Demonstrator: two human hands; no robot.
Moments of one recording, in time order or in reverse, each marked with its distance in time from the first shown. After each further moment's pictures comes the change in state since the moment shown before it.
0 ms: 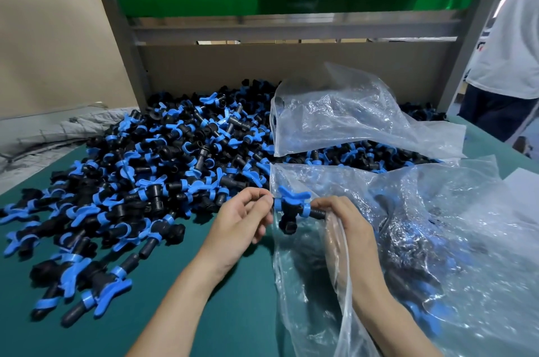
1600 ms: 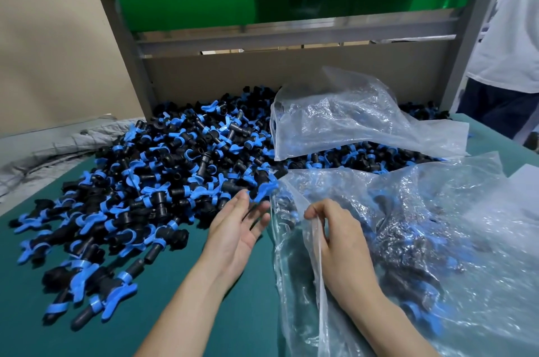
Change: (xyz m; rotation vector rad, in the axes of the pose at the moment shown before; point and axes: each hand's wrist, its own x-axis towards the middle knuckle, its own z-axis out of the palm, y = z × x) left_hand 0.013 -0.014 0.004 -0.723 0.280 -0.204; right_hand -0.001 0.008 0.010 -0.184 0.003 -0.054
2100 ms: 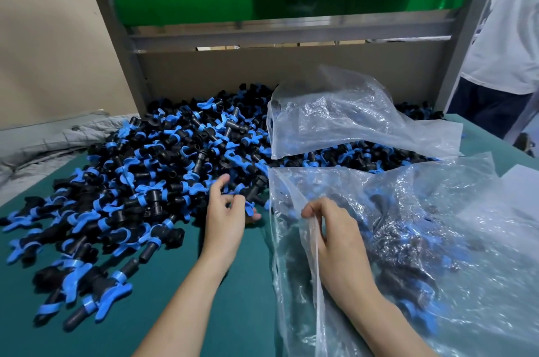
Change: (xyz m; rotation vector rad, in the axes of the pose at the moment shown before) left_hand 0.019 -0.002 -0.004 0.731 0.157 0.334; right_hand -0.001 0.001 -0.001 -0.009 -0.002 0.000
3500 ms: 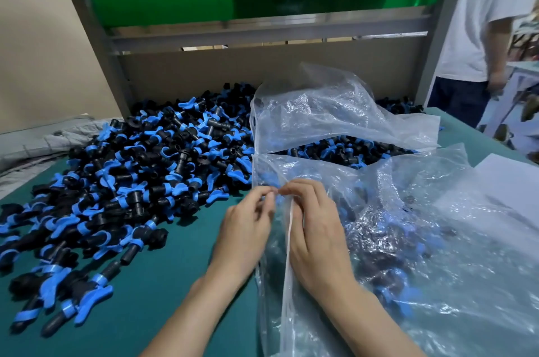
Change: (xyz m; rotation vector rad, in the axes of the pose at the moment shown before) left_hand -0.067 0.043 0.025 0.541 -0.254 0.326; right_hand 0.000 -0.020 -0.004 0.058 0.237 -0.263
